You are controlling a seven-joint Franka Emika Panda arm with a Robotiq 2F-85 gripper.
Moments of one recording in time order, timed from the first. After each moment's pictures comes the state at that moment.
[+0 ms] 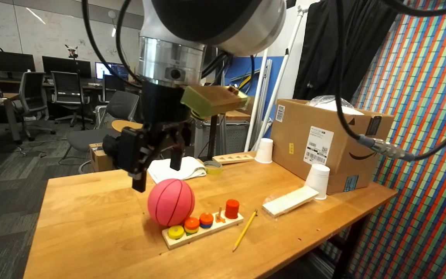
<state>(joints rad) 0.30 -0.05 0.34 -2.08 -0.01 2.15 0.03</state>
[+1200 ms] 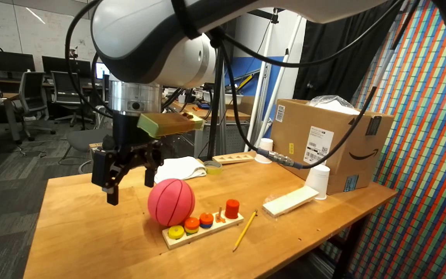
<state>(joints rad) 0.32 0.32 0.31 -1.75 -0.03 2.06 0.01</state>
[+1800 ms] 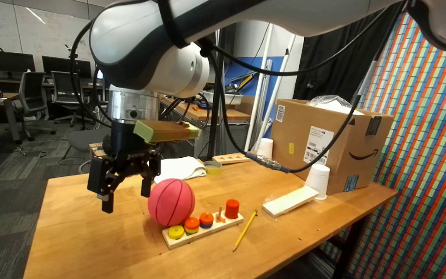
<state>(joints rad) 0.31 0.38 0.30 -1.71 0.05 2.03 -0.02</state>
